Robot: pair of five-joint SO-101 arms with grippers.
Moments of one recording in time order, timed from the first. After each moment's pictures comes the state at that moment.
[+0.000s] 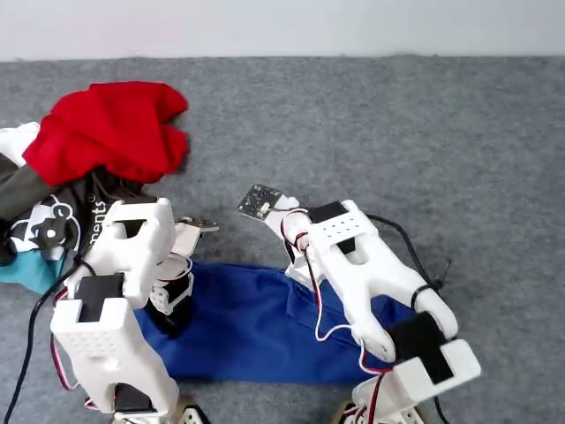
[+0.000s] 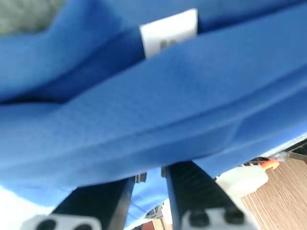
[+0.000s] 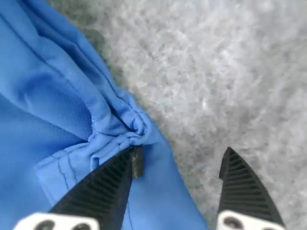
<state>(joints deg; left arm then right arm) -6.4 23.8 27.0 88.7 -27.6 -26.6 3.6 31.6 59.2 34.2</state>
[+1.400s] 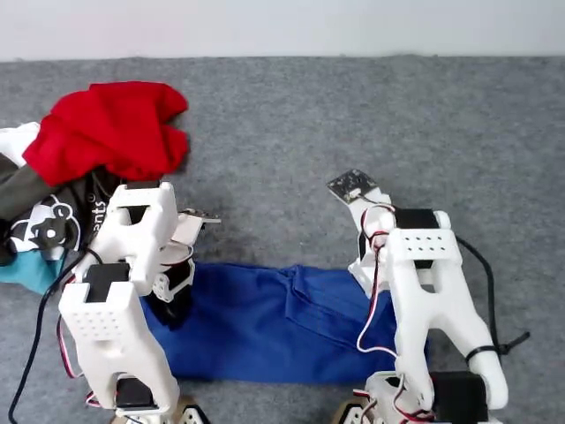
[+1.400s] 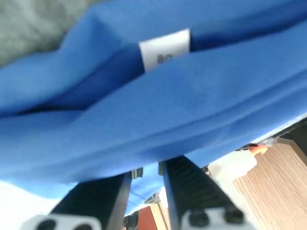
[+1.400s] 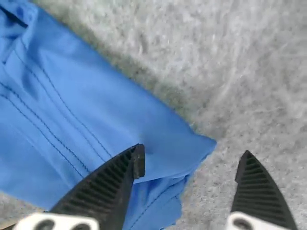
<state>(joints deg) -6.3 26.4 17.0 98.8 -27.6 -5.1 -17.2 40.4 72.0 29.7</state>
